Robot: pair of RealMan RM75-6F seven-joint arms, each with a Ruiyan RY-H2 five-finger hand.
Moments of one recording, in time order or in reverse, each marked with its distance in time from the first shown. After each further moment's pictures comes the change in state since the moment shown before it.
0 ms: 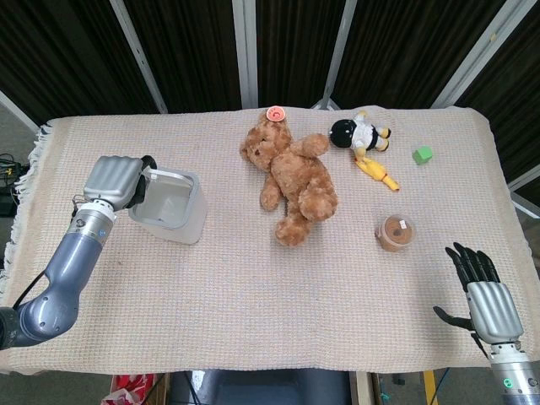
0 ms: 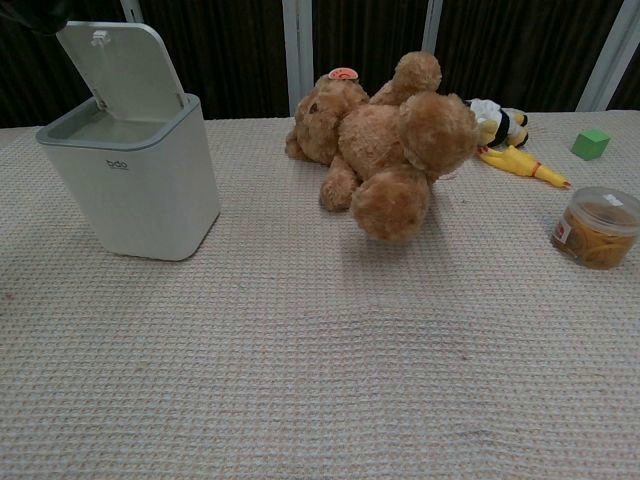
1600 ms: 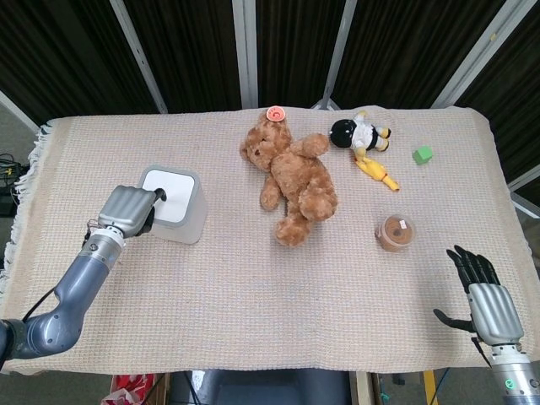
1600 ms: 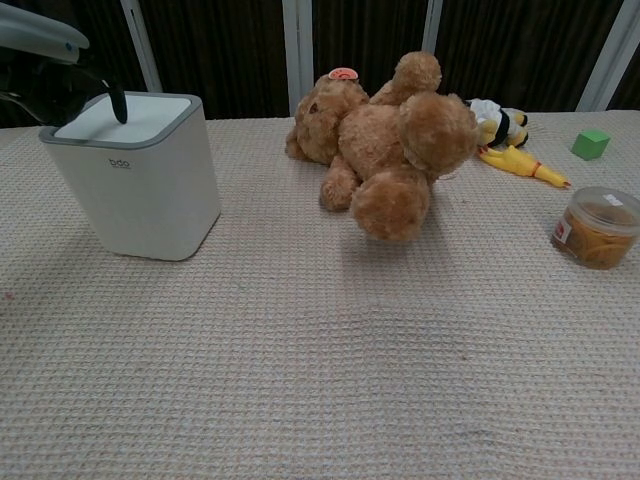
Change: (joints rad) left arm 0.012 -0.101 0.179 0.000 0.183 -0.001 -0.055; right arm -0.002 0.023 -0.004 -0.038 0.030 -0.032 0.031
